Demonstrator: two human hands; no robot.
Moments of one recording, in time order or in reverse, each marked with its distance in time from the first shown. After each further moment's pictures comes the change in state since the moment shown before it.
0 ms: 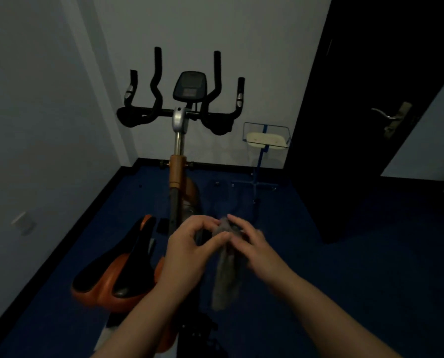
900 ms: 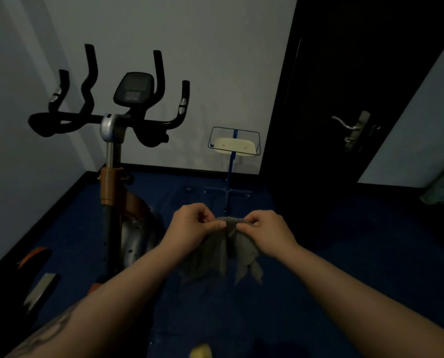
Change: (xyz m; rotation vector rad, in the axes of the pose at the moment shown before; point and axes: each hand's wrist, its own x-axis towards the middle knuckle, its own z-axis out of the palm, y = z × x) left_hand 0.158 0.011 0.219 0.249 -0.189 -0.174; right_hand 0.089 0.024 -0.271 -0.656 0.220 0.022
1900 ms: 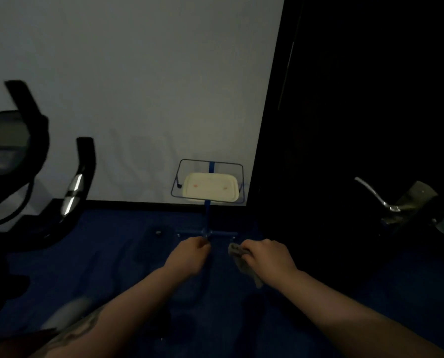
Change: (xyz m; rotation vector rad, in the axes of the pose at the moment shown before) left_hand 0.473 -0.030 0.137 0.210 -0.310 -0.225; right_hand 0.441 0.148 -0.097 -0.556 -0.108 -0.145
